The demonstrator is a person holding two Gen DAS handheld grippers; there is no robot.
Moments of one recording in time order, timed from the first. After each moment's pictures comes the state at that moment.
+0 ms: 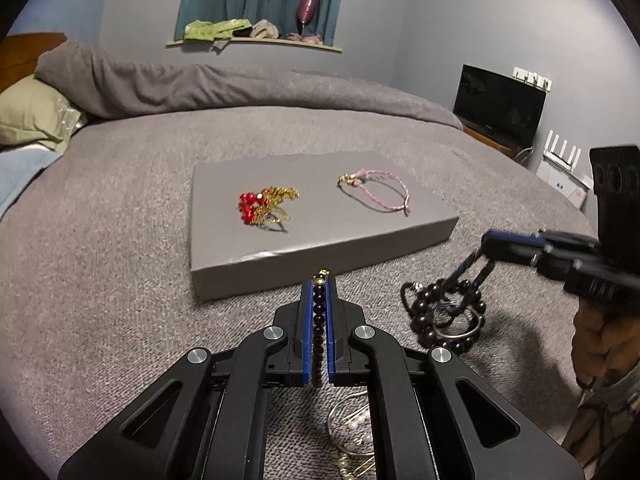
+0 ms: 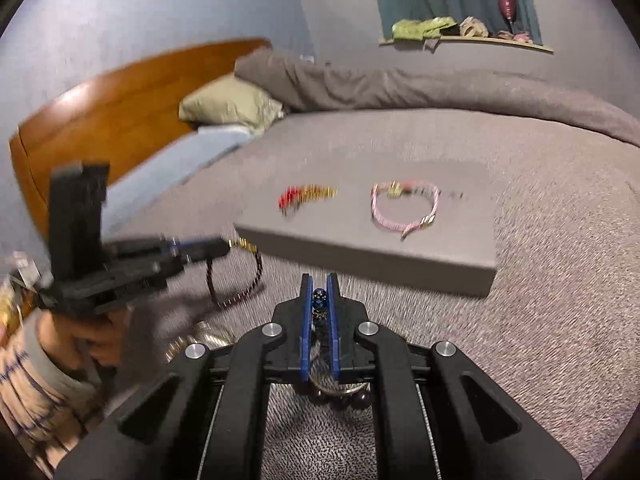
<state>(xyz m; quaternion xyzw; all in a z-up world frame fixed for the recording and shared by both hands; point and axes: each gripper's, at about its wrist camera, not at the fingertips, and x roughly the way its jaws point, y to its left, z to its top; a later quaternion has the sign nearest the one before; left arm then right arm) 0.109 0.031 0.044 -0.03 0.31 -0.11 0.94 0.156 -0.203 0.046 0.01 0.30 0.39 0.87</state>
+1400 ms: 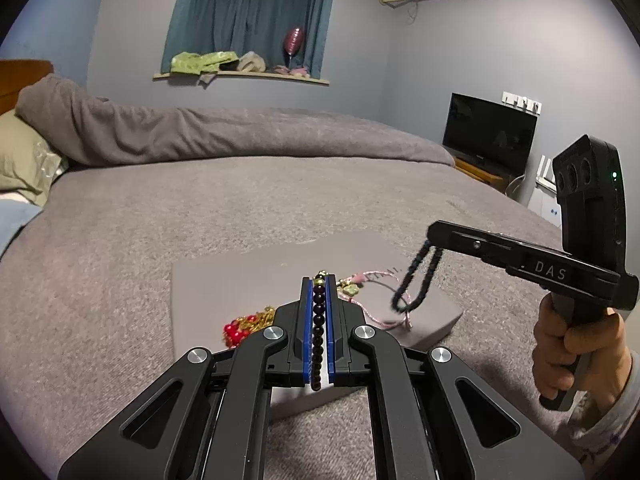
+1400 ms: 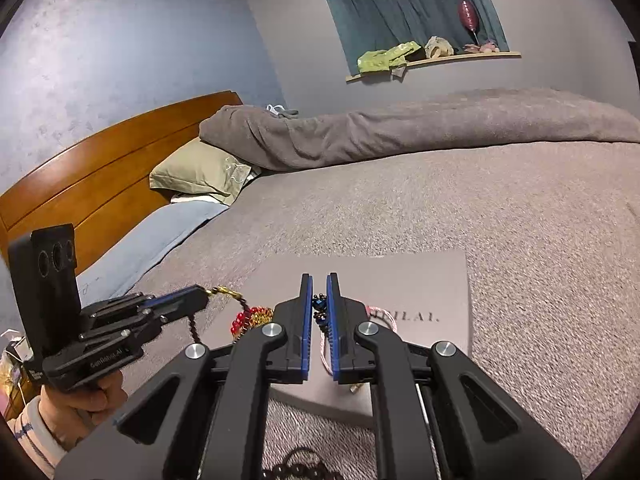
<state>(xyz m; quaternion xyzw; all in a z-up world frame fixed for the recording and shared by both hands) 0.187 0.021 0.093 -0.03 0.26 -0.13 0.96 0.257 -0.195 0.081 0.08 0.25 0.35 0.90</state>
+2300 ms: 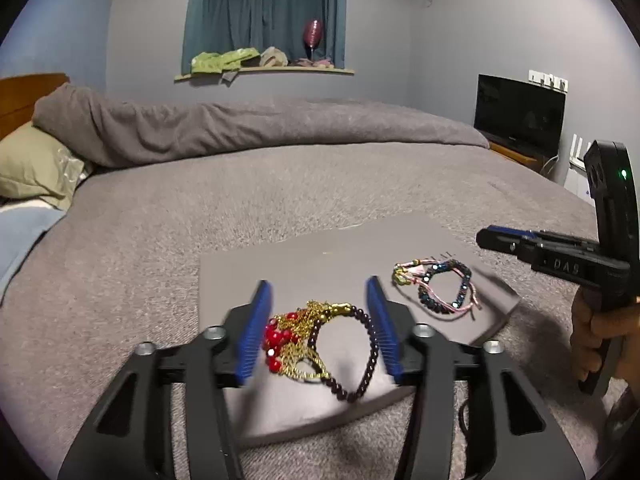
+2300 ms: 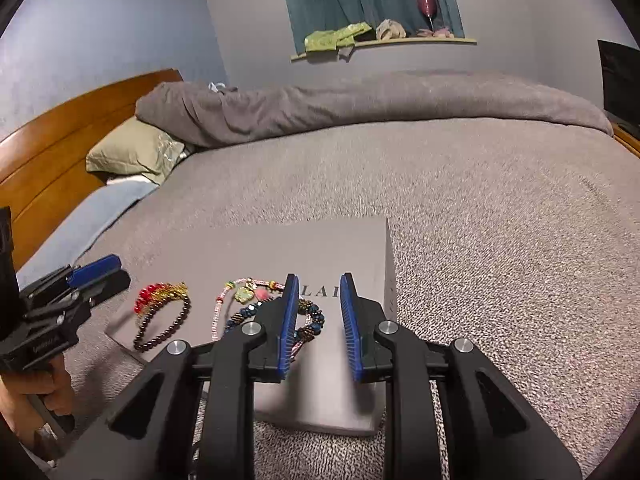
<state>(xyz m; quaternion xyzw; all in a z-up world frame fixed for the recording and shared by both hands) 0.198 0.022 0.068 0.01 0.27 -0.07 0.96 0.283 -0.222 0.040 0.05 0.29 0.25 0.92</state>
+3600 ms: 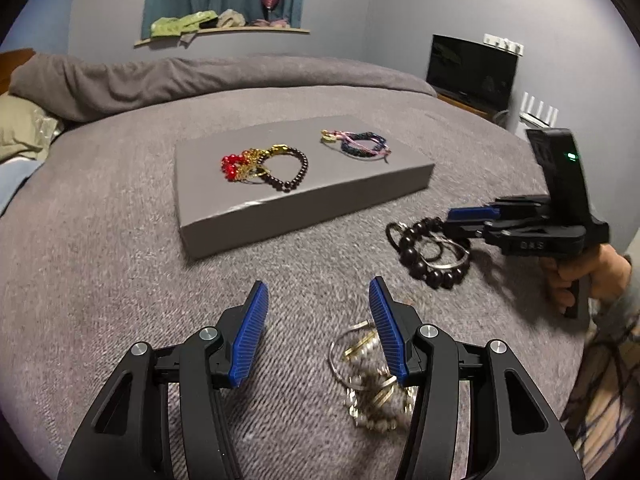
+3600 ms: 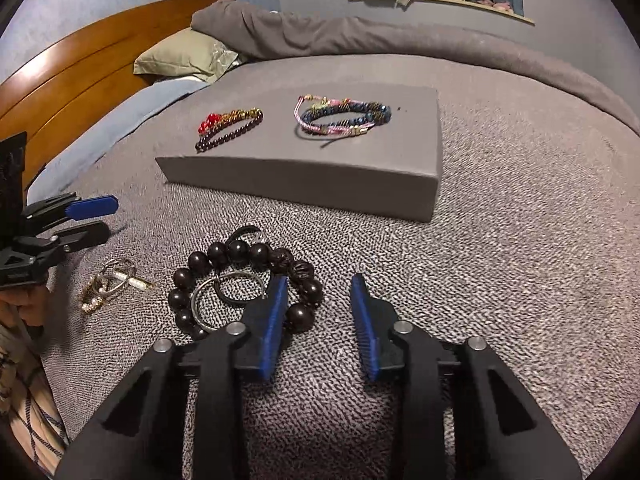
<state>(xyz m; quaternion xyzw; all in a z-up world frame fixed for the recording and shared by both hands) 0.081 0.031 0.022 0.01 0.34 -0.16 0.93 0.188 -0.229 -0.022 -0.05 0.38 0.32 0.87</state>
